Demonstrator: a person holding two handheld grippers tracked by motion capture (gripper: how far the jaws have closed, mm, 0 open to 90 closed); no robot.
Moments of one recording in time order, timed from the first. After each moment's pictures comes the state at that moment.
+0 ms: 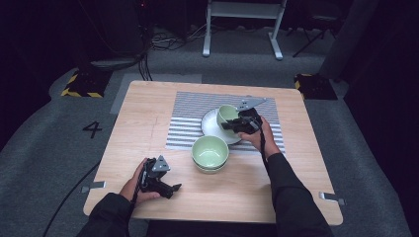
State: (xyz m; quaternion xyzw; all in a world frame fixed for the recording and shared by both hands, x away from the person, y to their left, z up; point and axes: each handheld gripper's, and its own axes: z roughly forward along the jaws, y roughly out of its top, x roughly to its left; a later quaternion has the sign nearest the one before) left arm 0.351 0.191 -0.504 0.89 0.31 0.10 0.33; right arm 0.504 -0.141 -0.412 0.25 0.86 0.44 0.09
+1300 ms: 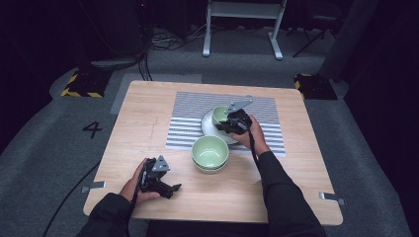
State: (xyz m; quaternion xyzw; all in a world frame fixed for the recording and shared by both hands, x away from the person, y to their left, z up) left arm 0.351 0.191 -0.504 0.89 0.31 0.10 0.33; right arm 0.518 -0.114 -0.433 0.24 0.88 0.40 0.11
